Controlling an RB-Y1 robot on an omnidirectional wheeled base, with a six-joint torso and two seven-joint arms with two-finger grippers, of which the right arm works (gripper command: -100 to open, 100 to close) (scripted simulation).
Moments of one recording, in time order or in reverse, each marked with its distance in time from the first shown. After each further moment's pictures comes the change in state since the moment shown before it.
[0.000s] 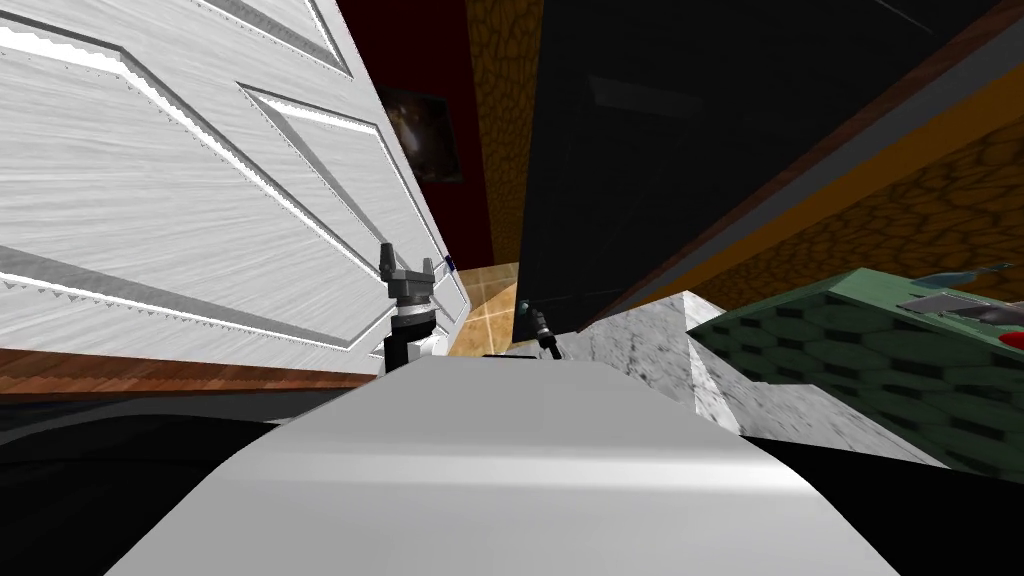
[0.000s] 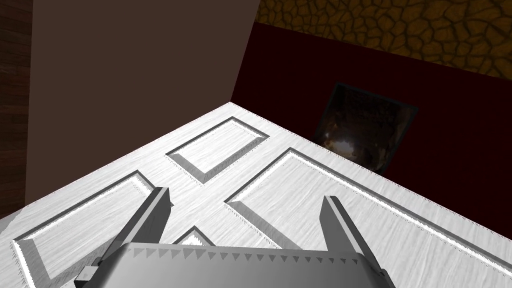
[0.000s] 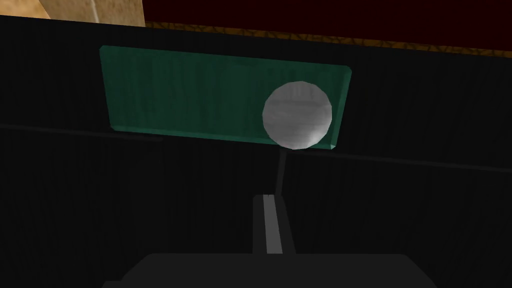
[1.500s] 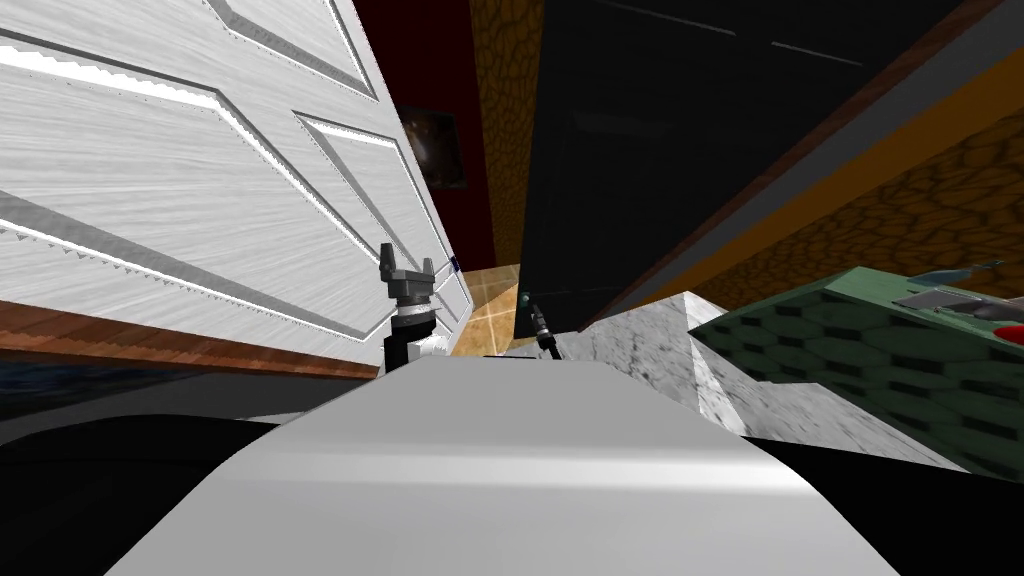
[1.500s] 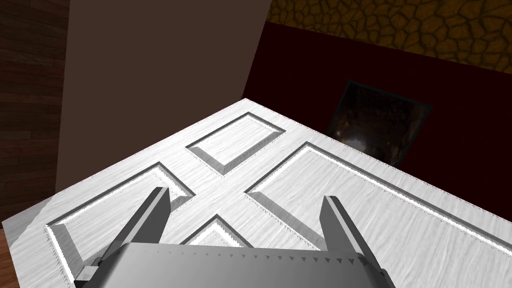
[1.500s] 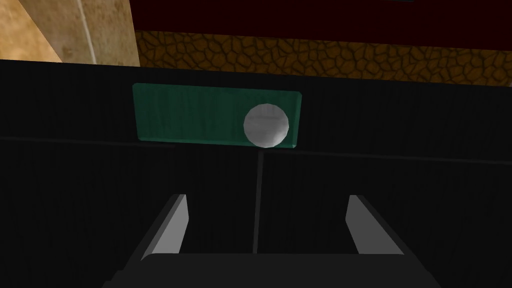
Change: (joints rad) arm 0.009 0.003 0.007 0.000 -0.007 -0.018 -0.014
